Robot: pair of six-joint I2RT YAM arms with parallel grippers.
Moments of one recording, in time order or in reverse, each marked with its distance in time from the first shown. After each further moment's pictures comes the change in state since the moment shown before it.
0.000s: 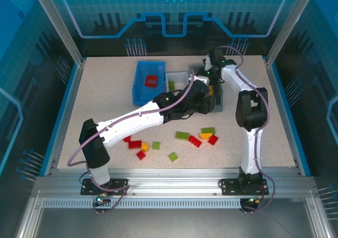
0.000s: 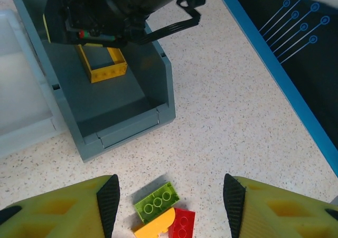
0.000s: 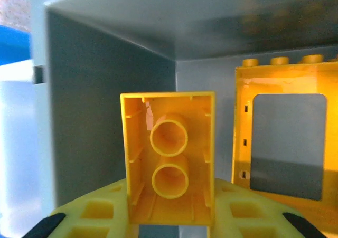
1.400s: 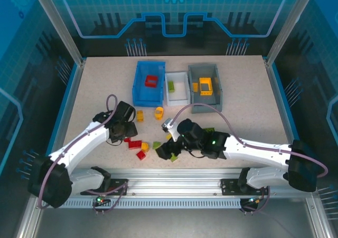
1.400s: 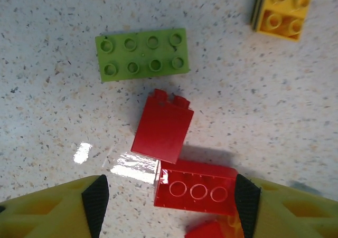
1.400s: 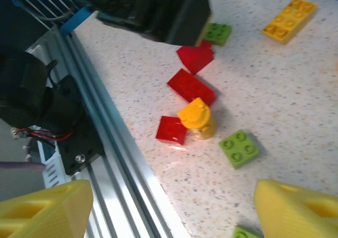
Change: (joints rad) left arm 0.600 -0.583 -0.932 -0.297 0.135 -0.166; right arm 0.918 -0.985 -1.119 0.597 0.222 0.039
